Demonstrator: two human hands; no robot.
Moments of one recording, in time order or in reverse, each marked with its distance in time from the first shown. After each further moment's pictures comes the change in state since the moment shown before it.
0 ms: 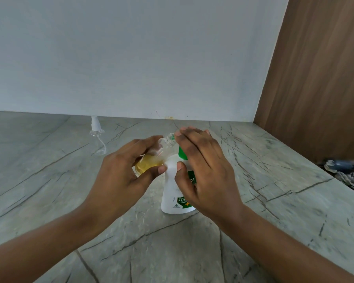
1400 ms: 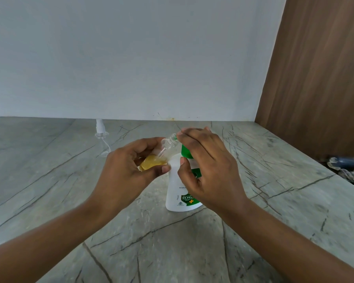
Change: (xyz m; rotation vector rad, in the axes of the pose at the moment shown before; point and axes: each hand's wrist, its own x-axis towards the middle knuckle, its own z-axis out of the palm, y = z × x) left_hand 0.003 0.001 -0.002 -0.185 -0.050 -0.229; right_hand 0.005 0.000 -0.004 -0.007 0.009 0.033
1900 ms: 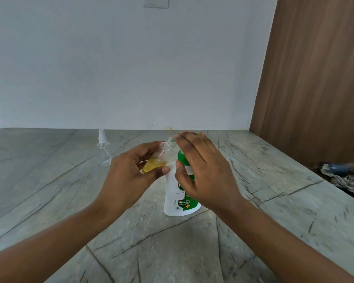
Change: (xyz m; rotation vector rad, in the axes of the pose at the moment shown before) left_hand 0.003 0.009 -0.002 0.007 0.025 0.016; right_hand 0.010 -0.003 -0.010 -0.153 -0.068 -0.020
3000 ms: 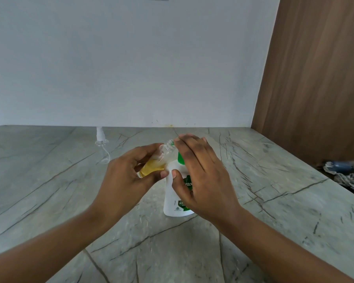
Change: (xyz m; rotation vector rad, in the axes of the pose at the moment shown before) left_hand -0.006 -0.005 0.002 0.051 -0.006 0.040; right_hand -0.016 -0.005 0.010 0.081 -0.016 0.042
